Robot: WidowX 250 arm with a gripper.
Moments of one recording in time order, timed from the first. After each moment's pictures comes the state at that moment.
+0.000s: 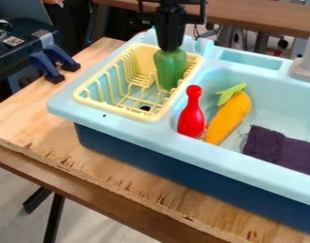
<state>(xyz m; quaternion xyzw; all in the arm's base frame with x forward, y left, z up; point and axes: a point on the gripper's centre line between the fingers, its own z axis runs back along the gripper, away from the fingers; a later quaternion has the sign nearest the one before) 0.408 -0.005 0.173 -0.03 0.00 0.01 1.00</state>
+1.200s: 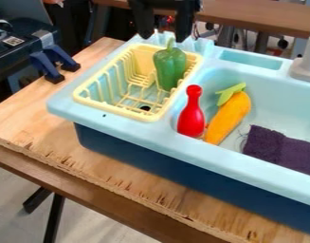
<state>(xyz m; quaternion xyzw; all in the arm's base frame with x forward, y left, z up) 0.381 -0.010 0.199 -0.04 -0.03 0.02 1.00</state>
